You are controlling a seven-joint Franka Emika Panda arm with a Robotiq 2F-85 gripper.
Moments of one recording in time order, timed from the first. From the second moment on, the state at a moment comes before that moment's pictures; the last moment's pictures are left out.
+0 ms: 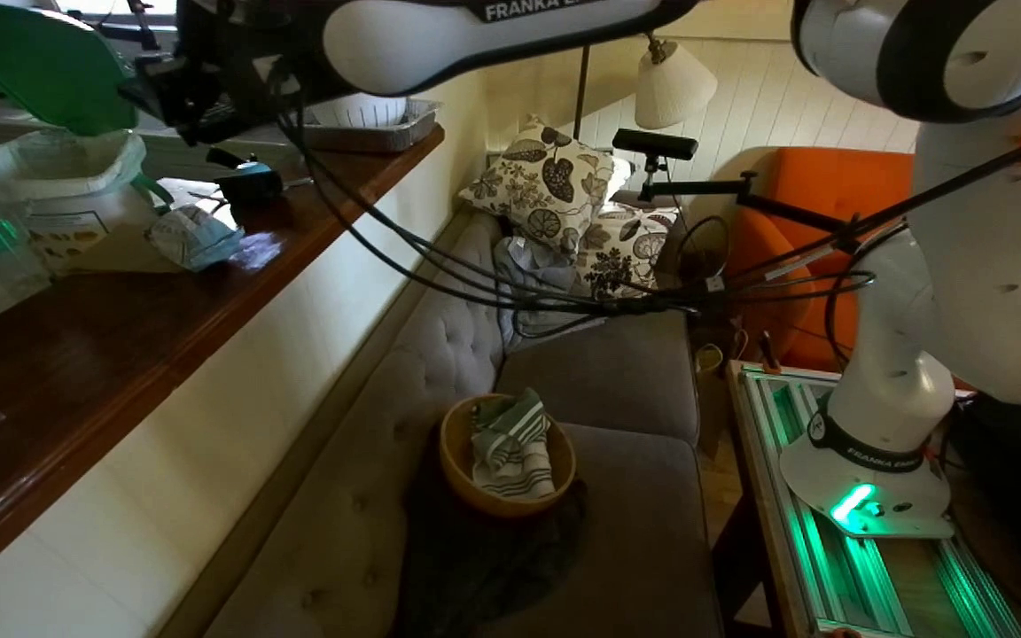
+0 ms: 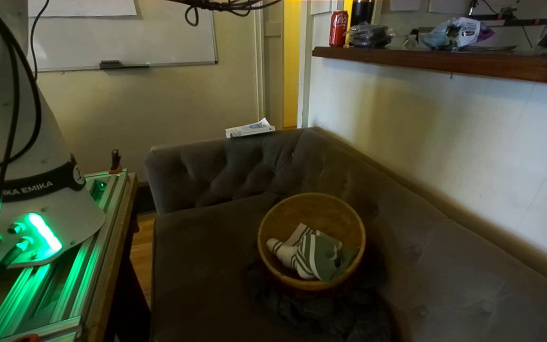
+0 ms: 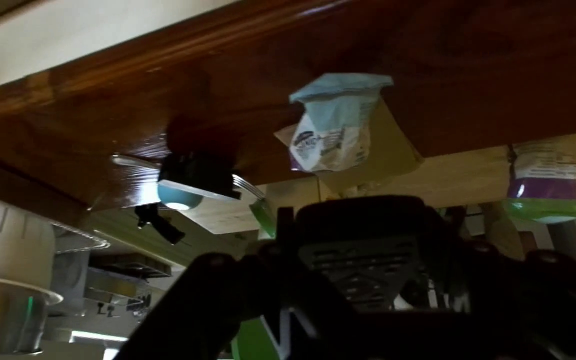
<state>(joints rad) 0.26 0.36 -0.11 -1.27 -0.49 2.25 0.75</state>
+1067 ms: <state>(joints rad) 0.15 -0.17 0.04 -2.07 -0.43 1.78 0.74</state>
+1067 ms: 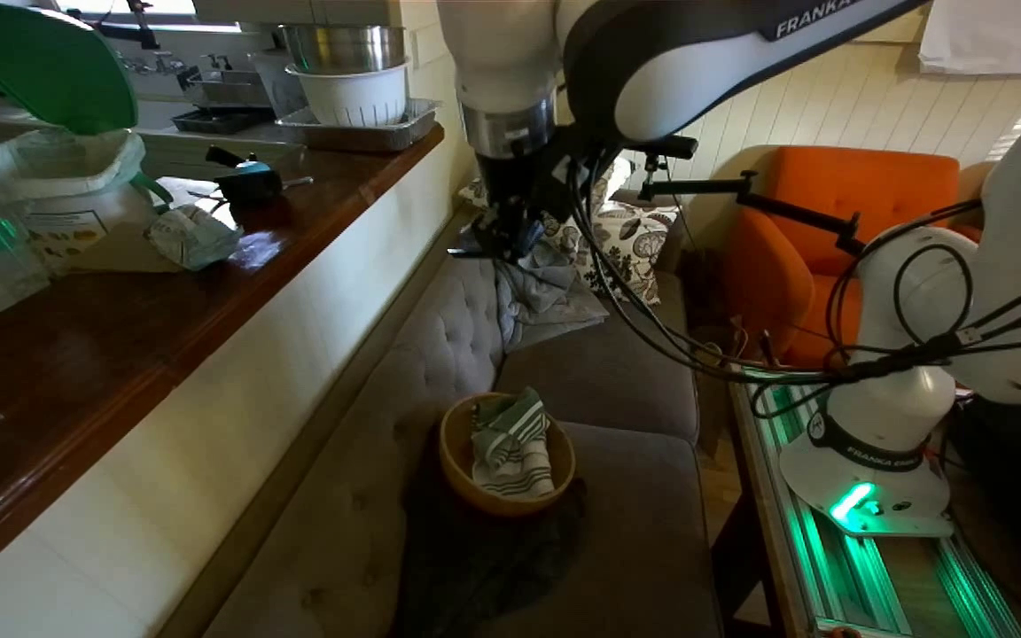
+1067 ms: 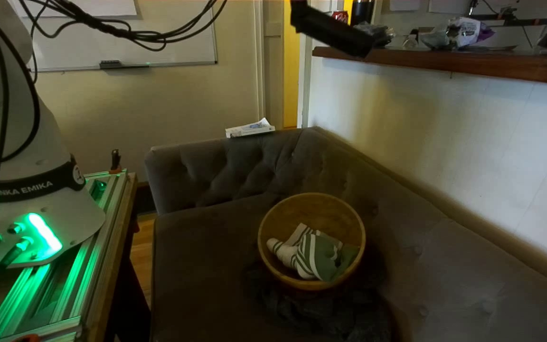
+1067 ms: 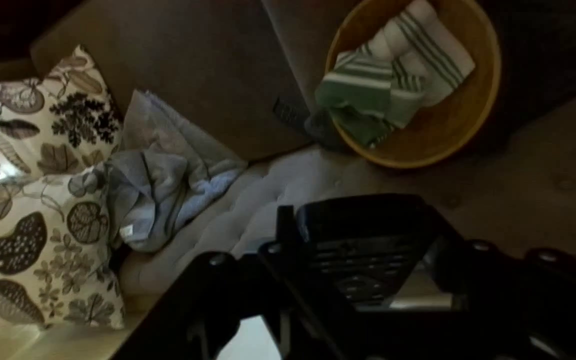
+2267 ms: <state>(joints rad) 0.07 0.15 0.03 -2.42 -0.24 2.20 1.03</state>
